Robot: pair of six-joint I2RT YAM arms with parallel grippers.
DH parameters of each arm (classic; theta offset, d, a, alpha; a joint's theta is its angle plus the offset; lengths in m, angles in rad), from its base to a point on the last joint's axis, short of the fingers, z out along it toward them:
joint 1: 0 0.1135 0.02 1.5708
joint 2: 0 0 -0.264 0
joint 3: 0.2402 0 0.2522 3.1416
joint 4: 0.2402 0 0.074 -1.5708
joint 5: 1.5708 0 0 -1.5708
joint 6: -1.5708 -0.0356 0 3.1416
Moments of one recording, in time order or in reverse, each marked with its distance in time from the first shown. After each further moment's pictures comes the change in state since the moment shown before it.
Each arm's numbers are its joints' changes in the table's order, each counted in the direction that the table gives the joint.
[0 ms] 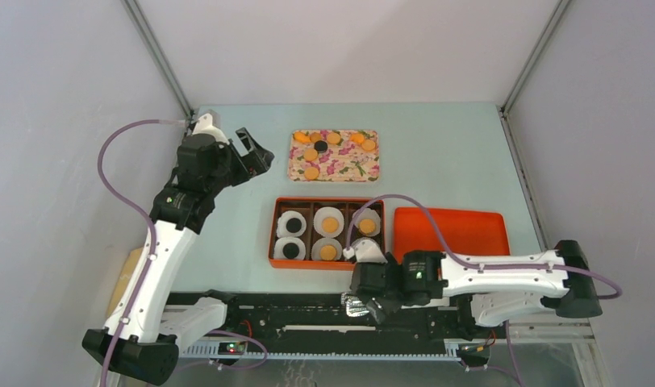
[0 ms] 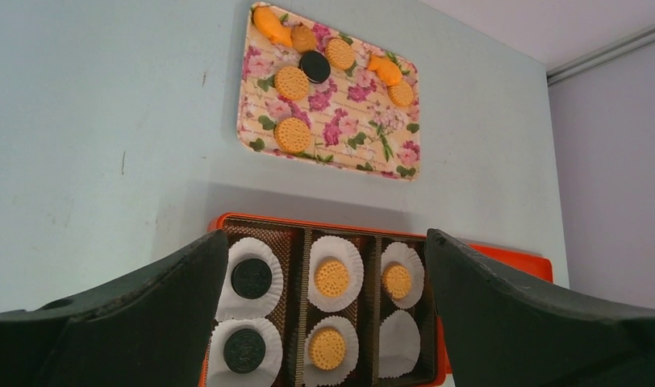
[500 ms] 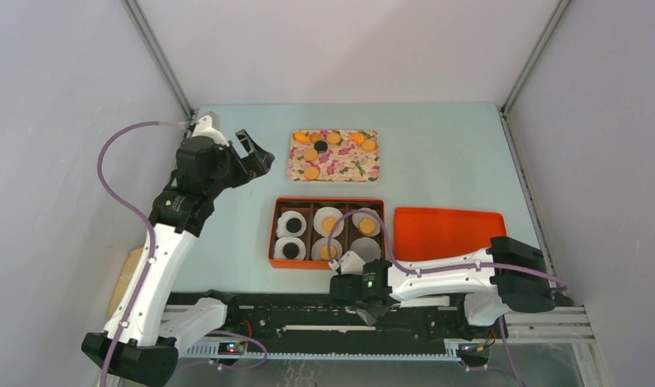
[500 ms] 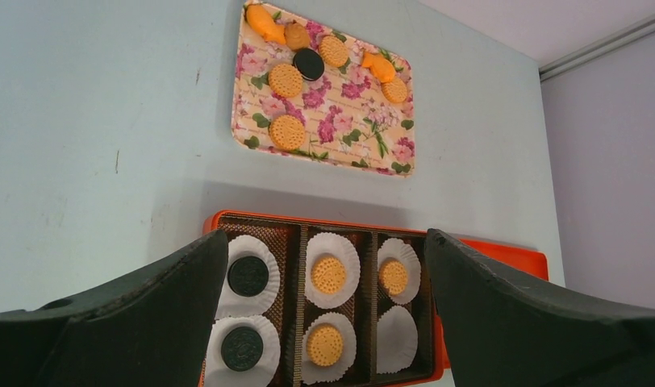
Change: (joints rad) left arm -0.001 0.017 -0.016 -0.006 0.021 0.000; right arm 0.019 -0.323 -0.026 -0.044 0.060 -0.002
